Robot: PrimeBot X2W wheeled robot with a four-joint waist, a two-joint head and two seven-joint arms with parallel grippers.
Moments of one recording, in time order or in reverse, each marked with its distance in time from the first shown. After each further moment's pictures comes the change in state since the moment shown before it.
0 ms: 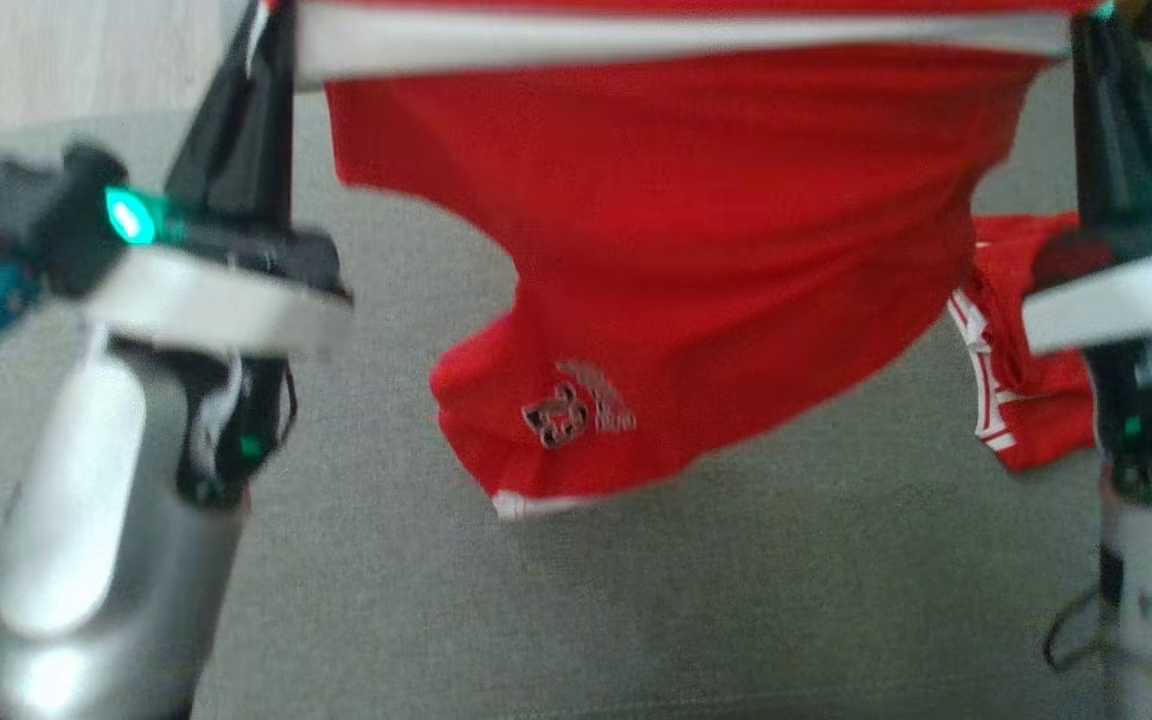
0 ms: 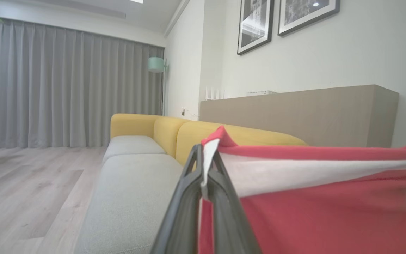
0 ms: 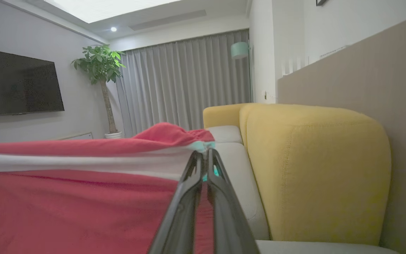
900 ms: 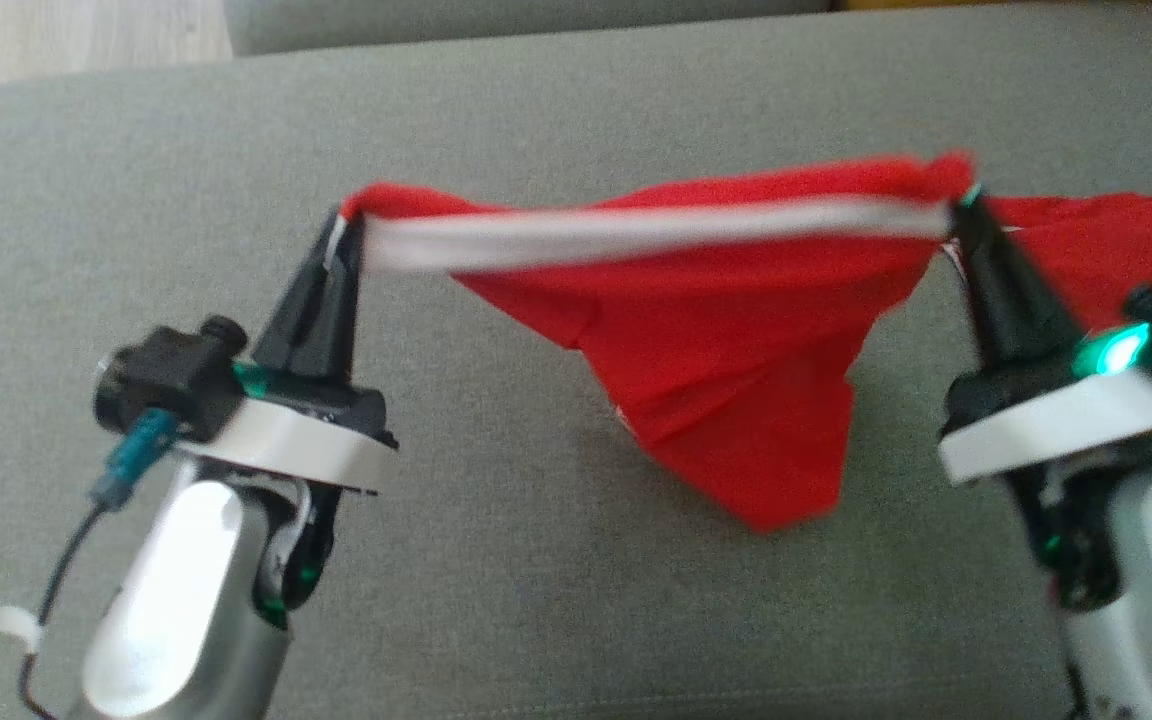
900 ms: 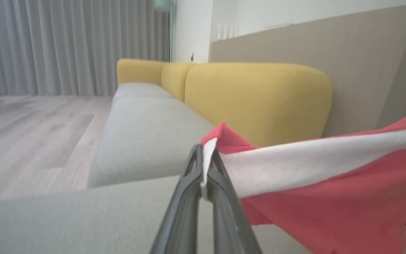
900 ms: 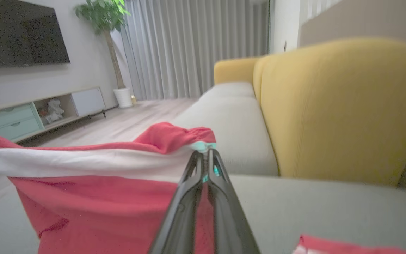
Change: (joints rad) left arm 0.146 -0.024 -0.060 0.235 0.067 -0.045 -0.162; right arm 0.150 -0.073 0.137 0.146 0.003 0.000 -0.166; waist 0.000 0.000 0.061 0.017
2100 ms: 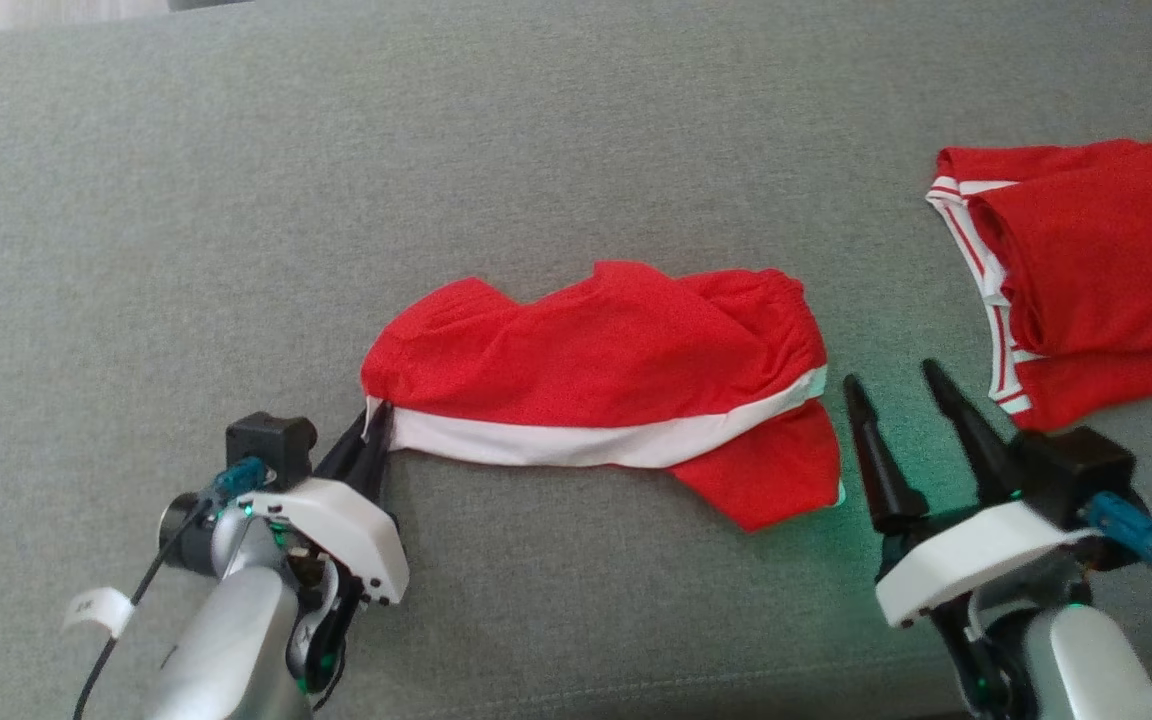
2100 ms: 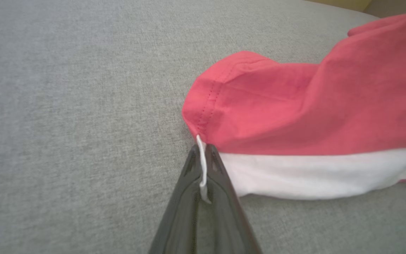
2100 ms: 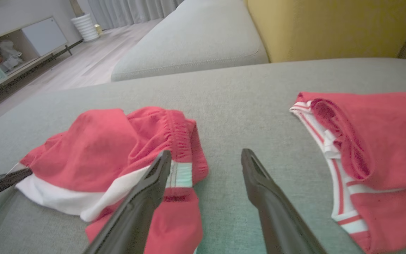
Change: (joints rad) left arm 0.023 -0.036 -0.042 0.425 -0.030 -0.039 0.137; right arm 0.208 0.115 -0.019 0.053 -0.112 0.000 0.018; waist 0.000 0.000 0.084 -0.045
